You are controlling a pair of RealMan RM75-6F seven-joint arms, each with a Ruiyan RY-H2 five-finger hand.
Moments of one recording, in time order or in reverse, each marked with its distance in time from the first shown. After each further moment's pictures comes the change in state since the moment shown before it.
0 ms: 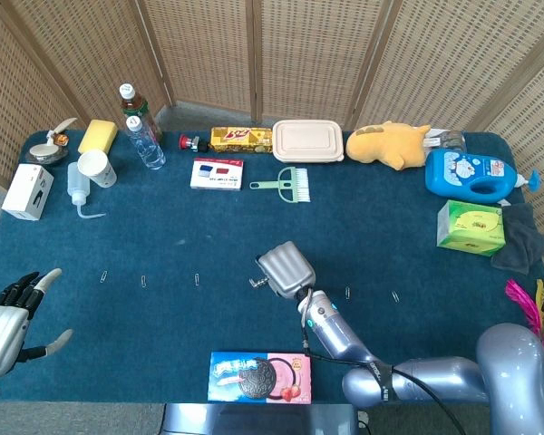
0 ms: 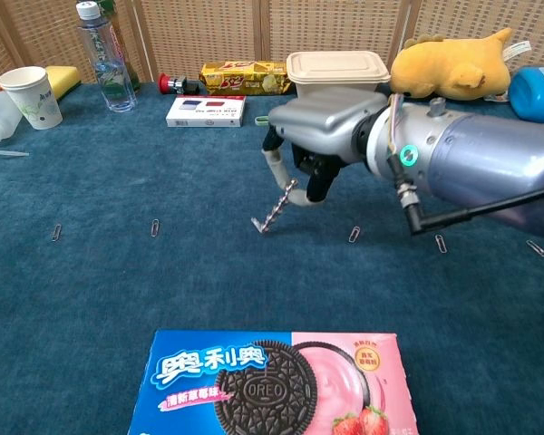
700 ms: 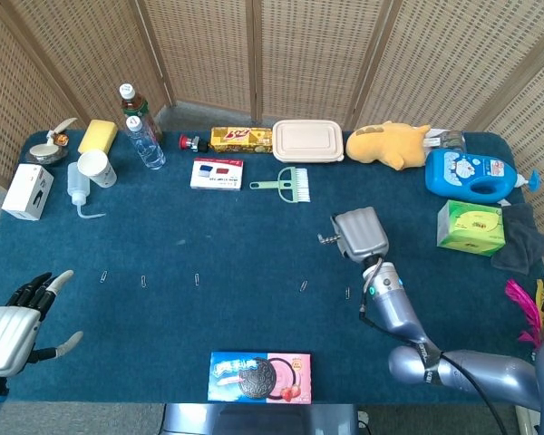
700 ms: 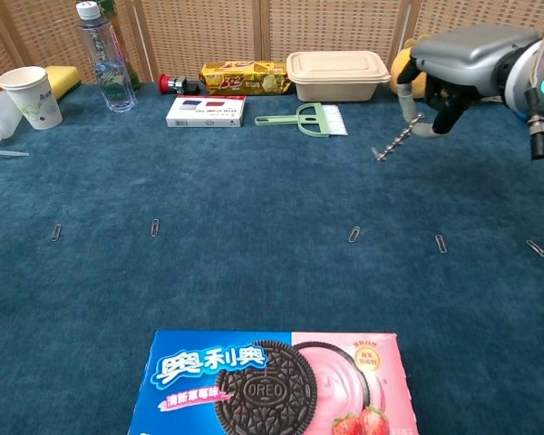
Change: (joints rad) left arm -0.006 -0.017 0.006 -0.020 0.028 -0.006 0.019; right arm -0.114 0.186 -0.023 0.094 0.012 0.061 0.125
